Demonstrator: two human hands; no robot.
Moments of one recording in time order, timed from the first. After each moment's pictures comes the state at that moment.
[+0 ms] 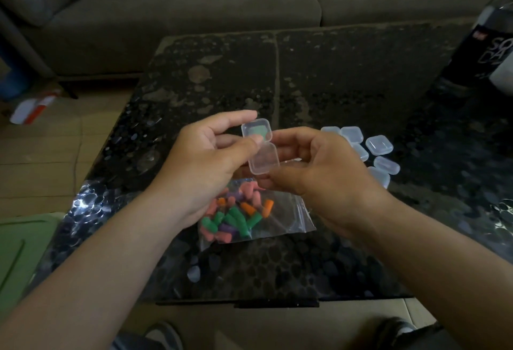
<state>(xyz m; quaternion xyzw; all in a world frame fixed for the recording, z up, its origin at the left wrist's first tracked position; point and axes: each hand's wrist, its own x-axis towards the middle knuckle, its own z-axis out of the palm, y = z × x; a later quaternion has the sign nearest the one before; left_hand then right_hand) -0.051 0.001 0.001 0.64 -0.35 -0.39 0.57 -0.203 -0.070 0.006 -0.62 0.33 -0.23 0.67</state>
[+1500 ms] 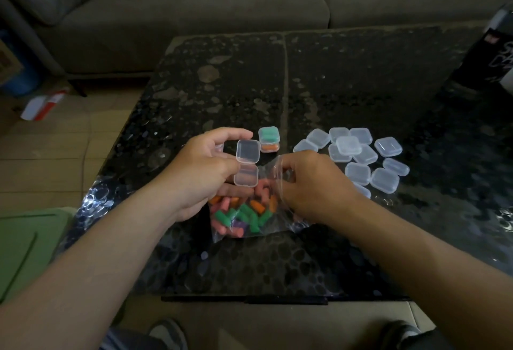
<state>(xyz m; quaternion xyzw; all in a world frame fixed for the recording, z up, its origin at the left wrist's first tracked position) -0.024 0.003 -0.013 0.68 -0.29 -0.47 0.49 -0.178 -0.089 -0.037 -0.86 0.40 -0.07 0.32</state>
